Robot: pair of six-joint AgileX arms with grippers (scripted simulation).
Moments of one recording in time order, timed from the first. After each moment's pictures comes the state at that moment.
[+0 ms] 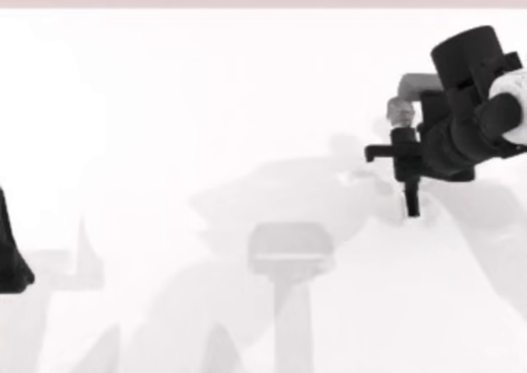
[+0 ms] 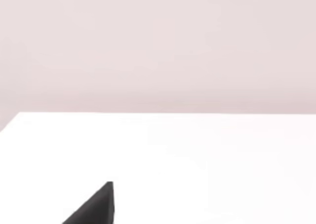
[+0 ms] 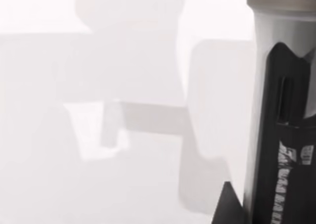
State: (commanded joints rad) left arm 0.00 0.00 0.00 0.00 0.00 0.00; right arm 0.33 1.91 1.12 -0.31 -0.08 0.27
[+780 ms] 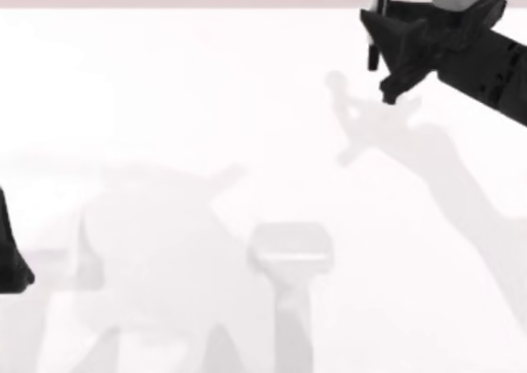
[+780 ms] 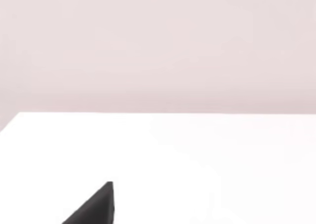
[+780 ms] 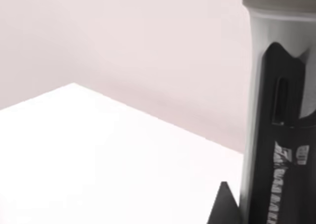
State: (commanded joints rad) left arm 0.00 0.00 0.00 0.00 0.00 0.00; right arm 0.31 1.63 0.83 0.73 -0.43 0.04
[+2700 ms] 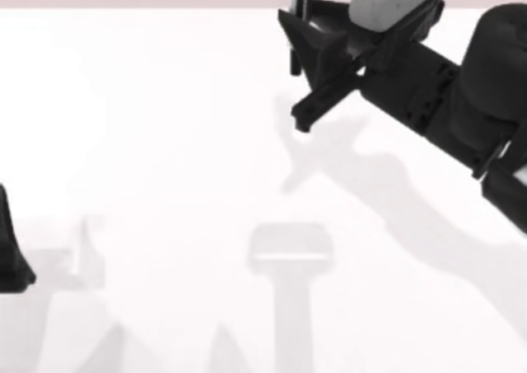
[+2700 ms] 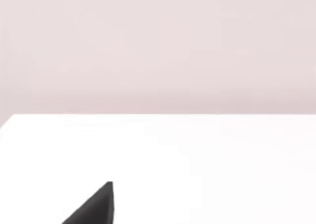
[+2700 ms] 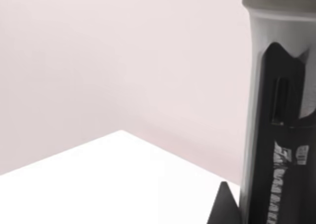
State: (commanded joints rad) left arm -0.01 0.01 0.01 0.00 0.01 0.00; right arm 0.62 1.52 0.82 0.74 -0.16 0.03
